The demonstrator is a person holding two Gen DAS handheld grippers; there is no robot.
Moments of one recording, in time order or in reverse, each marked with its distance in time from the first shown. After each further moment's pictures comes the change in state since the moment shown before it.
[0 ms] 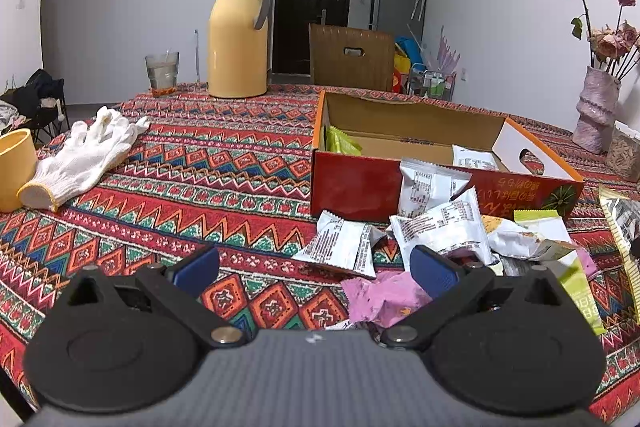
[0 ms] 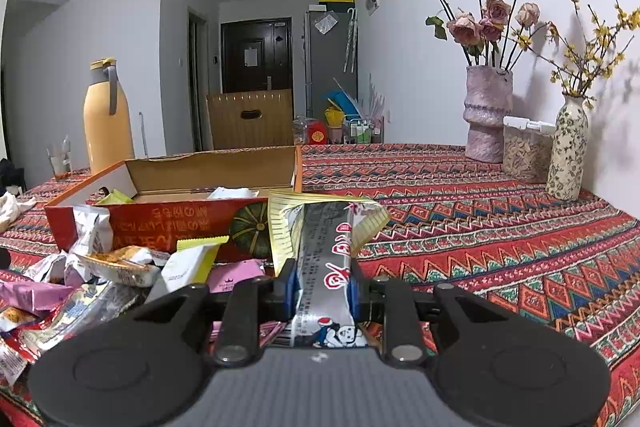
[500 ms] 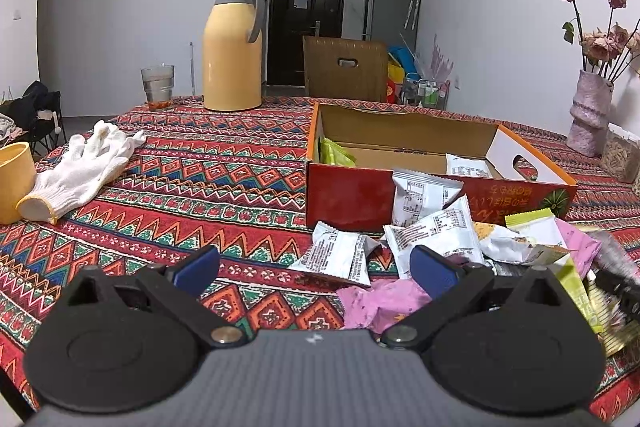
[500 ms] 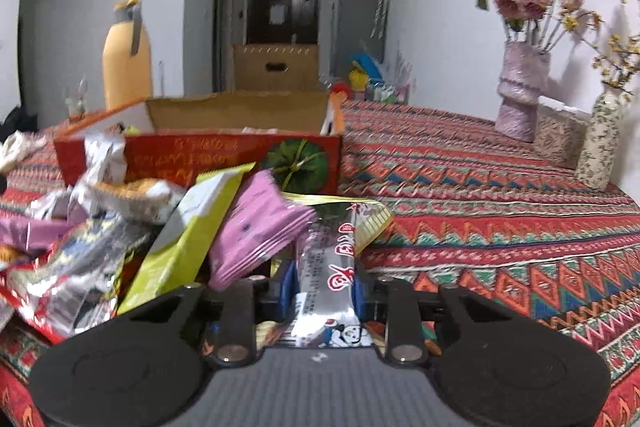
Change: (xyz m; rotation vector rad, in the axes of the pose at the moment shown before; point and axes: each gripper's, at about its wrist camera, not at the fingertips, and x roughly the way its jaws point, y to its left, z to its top) left arm -0.005 -0.002 0.001 0.019 -0.041 -0.012; right arm 0.018 0.021 -0.014 -0.075 0.093 0.024
